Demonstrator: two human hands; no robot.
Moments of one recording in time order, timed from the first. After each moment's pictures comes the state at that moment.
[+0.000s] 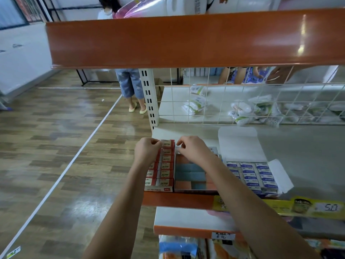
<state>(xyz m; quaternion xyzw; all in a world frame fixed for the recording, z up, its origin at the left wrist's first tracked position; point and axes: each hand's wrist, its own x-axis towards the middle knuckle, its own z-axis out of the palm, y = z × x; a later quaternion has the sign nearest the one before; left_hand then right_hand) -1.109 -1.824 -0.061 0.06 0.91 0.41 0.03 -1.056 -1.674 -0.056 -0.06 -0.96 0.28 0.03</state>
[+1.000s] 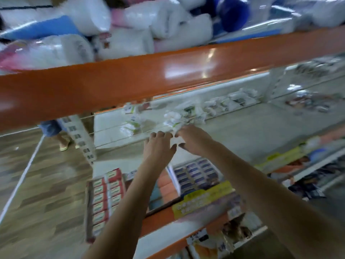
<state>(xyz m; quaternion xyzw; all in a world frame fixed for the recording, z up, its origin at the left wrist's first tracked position) -1.063 -1.666 -0.016 0.46 0.88 0.12 -0.05 -0.978 -1.556 0.001 -0.18 -0.98 0.06 0.08</state>
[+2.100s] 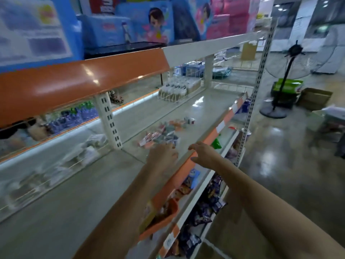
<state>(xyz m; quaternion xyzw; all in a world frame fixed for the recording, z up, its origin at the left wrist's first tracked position) -0.717 -1.088 -0.048 0.70 0.70 0.12 0.00 -0.549 -1.047 -0.049 -0.50 -0.85 0.16 0.07</state>
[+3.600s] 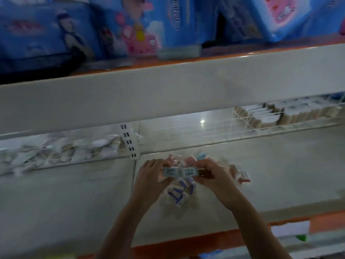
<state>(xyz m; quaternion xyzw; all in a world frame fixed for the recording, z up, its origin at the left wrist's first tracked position) -0.711 -0.975 -0.058 0.41 0.85 0.32 -0.13 -0.596 -0.802 -0.071 -0.09 -0.74 0.63 0.19</state>
